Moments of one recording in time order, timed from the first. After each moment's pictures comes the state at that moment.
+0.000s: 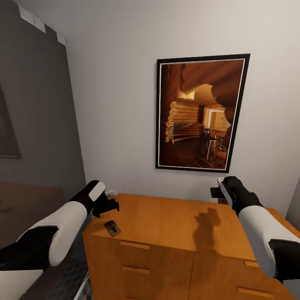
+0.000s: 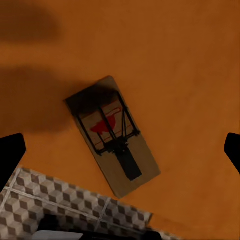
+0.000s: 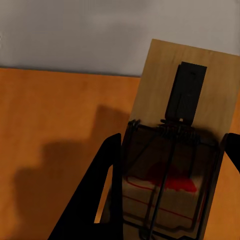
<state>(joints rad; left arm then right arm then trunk) -1.11 -0.03 0.03 -0.29 0.55 0.96 0.45 -1.03 -0.16 -0.05 -0.55 0.11 0.82 0.00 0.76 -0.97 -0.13</state>
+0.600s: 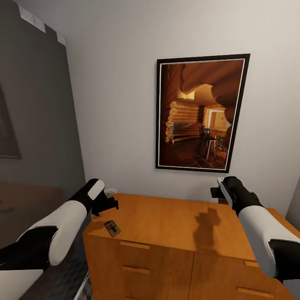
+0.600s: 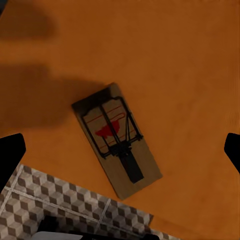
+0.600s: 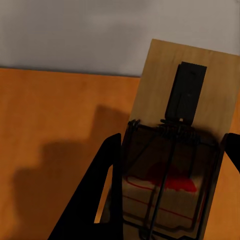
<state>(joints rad) -1.11 -0.03 0.05 -0.32 0.56 0.97 0.49 -1.03 -0.16 -0.05 -0.55 0.11 0.82 -0.01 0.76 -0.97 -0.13</state>
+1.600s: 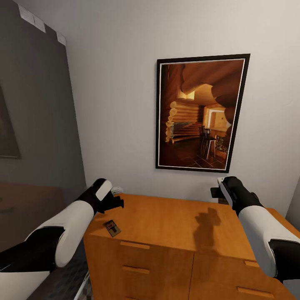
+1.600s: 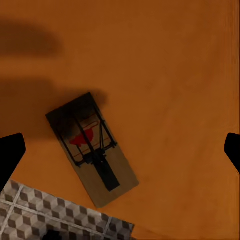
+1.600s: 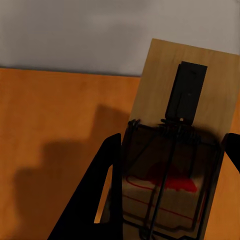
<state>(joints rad) -1.11 -0.08 0.03 -0.33 0.51 0.91 0.49 -1.03 -0.16 -0.05 -0.55 0.11 0.82 -0.01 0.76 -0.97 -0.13</state>
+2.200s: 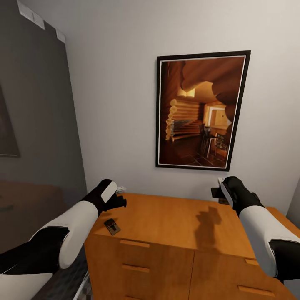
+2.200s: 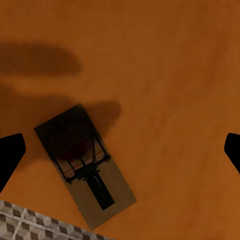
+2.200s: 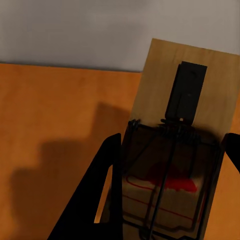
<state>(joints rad) -1.11 -0.12 -0.01 -0.31 0.47 0.85 0.49 -1.03 -0.16 -0.05 -0.55 0.11 0.82 0.00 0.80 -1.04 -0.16</state>
